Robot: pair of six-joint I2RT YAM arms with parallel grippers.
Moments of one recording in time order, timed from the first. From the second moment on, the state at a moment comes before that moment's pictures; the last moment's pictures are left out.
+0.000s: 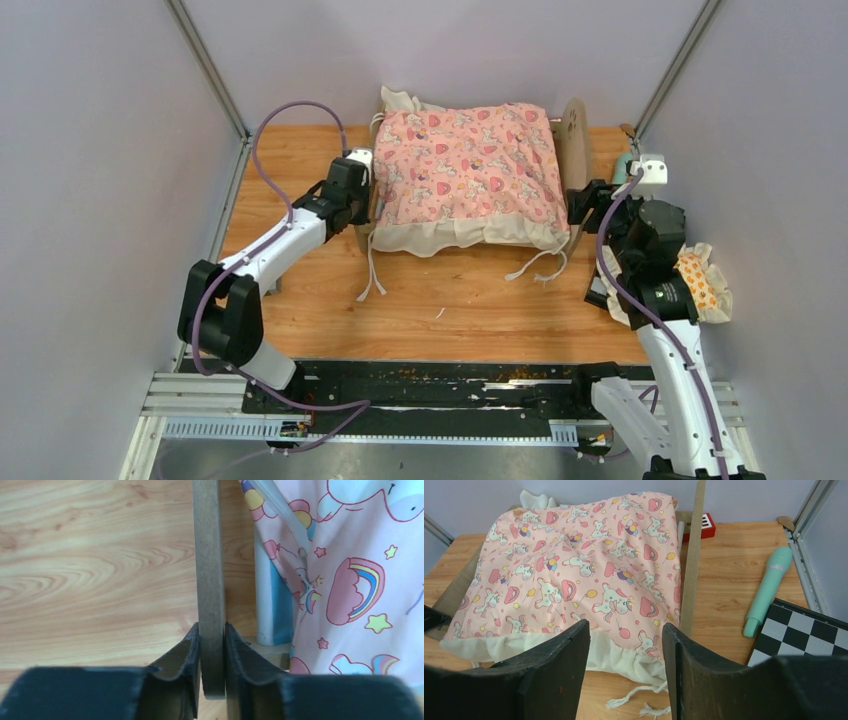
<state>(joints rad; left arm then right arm) -0.41 1.54 1.13 -0.35 -0.22 -0.13 0.10 0.77 0.92 -0.26 -0.05 0.16</state>
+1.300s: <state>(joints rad) -0.85 1.23 0.81 -0.32 -0.63 -0.70 0.35 0.61 0.73 -0.33 0.02 0.26</state>
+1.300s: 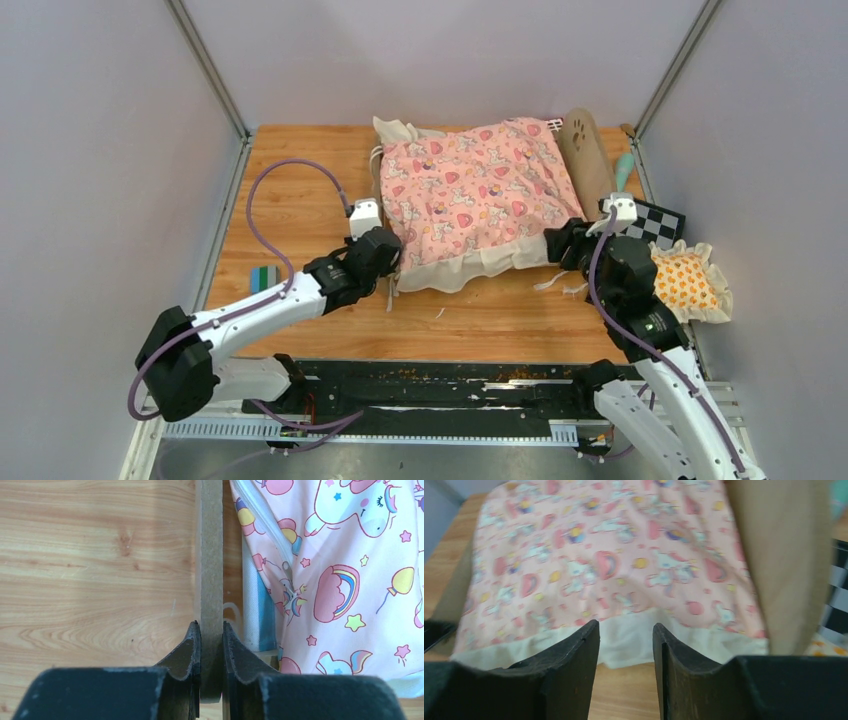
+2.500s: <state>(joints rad) -0.86 1.09 0.69 -0.28 -0.62 -0.73 0.11 1.00 0.95 -0.25 -0.09 0.19</state>
